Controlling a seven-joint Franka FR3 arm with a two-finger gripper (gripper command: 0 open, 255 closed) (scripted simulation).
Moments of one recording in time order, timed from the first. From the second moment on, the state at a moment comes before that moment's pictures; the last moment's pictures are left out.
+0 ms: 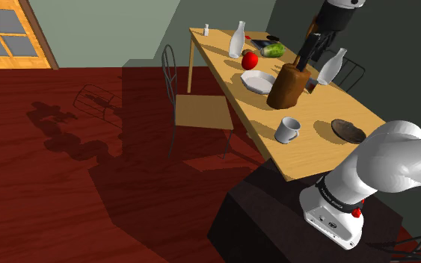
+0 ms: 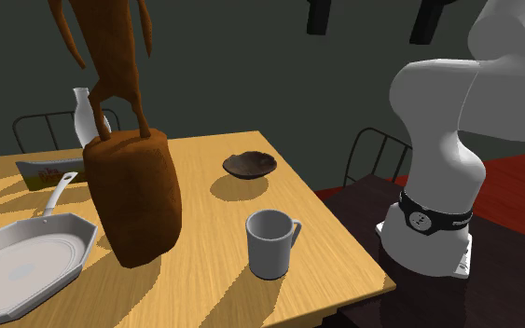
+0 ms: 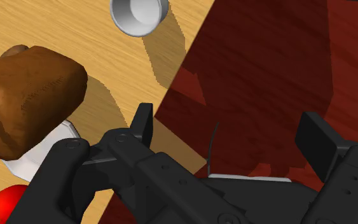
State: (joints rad) arm 0.02 -0.81 -0.04 -2.41 -0.11 1.64 -0.03
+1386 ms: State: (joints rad) arm -0.11 -0.67 -0.46 -2.84 -0.29 2.24 -0.34
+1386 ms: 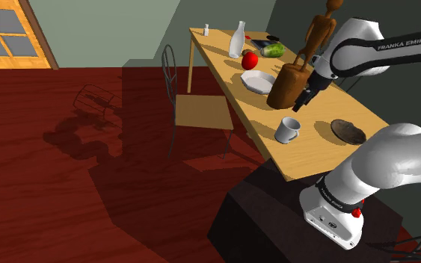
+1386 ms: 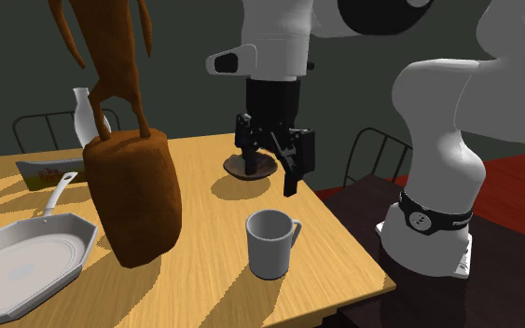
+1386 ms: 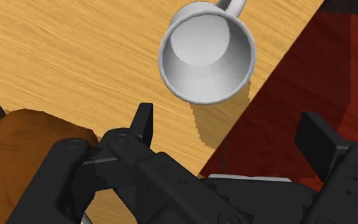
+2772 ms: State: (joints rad) arm 0.04 -0.24 -0.78 -2.88 -0.16 2.71 -0.61
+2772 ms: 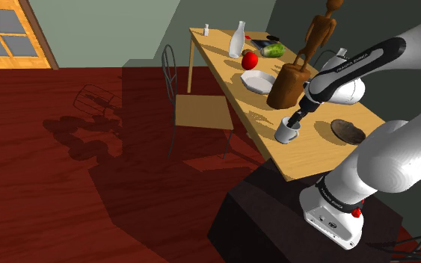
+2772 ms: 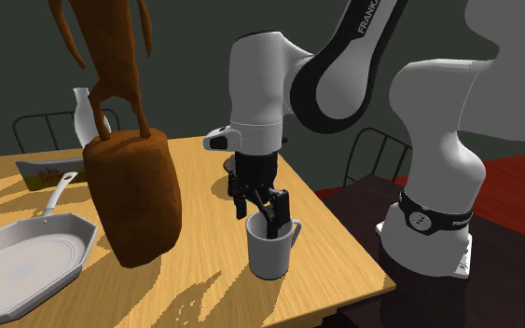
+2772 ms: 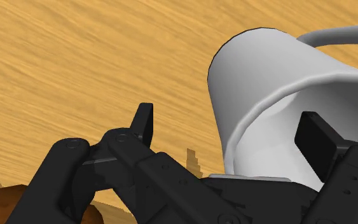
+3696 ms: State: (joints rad) arm 0.00 -0.29 -0.75 -2.87 -0.19 2.66 -0.58
